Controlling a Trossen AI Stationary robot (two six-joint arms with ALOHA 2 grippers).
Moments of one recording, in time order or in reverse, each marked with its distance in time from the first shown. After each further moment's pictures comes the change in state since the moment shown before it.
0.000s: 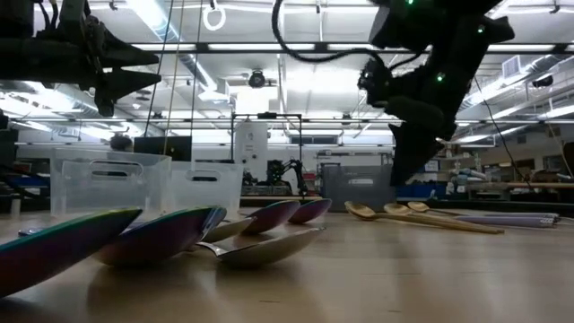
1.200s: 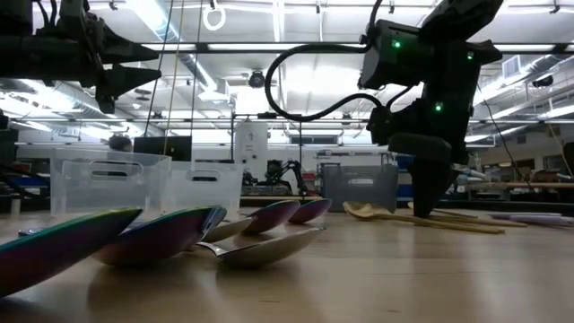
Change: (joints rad) left arm 0.001 0.005 0.000 0.034 0.001 0.009; right arm -0.034 0.131 0.000 -0.018 -0.126 0.077
